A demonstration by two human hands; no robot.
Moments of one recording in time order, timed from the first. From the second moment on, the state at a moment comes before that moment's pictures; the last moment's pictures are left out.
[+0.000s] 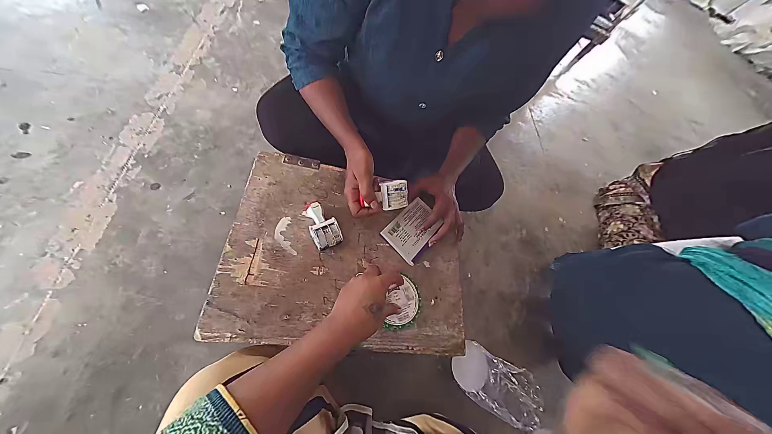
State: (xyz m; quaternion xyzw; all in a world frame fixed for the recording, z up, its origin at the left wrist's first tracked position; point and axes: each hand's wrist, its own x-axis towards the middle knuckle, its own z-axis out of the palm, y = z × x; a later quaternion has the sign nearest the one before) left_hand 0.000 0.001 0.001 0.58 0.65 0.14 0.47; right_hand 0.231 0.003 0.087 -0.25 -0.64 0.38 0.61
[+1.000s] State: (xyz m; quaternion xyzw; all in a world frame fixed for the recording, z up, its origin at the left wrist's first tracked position) left_hand -0.017 -0.018 0.010 0.58 0.56 0.39 0.44; right_hand 0.191 -0.003 -0.004 -0.39 -0.68 0.49 0.38
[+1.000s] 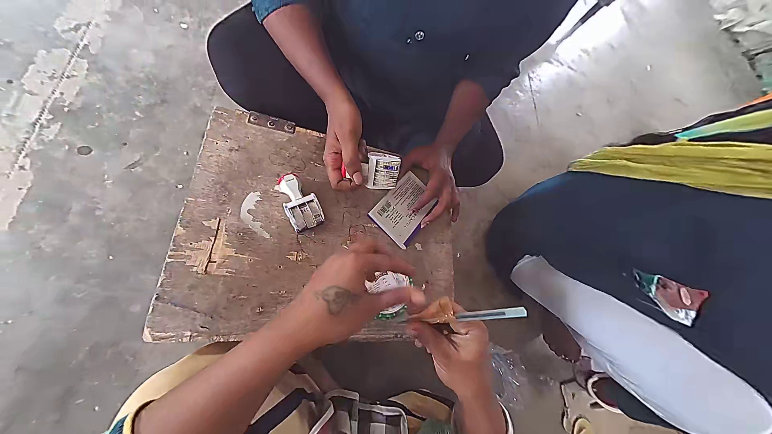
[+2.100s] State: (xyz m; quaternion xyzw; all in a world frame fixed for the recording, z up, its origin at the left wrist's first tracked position) left_hand 0.076 -0.158 0.079 0.61 0.45 0.64 0.12; right_hand 0.251 -0.145 0.109 -0.38 -0.65 0.41 0.51
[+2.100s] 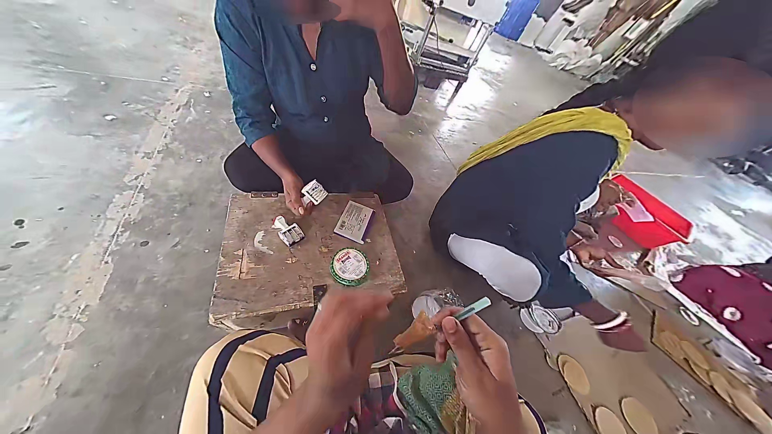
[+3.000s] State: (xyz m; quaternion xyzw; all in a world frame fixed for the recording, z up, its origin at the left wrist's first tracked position) left_hand 0.062 -0.150 0.072 0.48 0.27 0.39 0.73; right_hand 0.261 -0.130 0.083 -0.25 -0.73 0.50 0.40
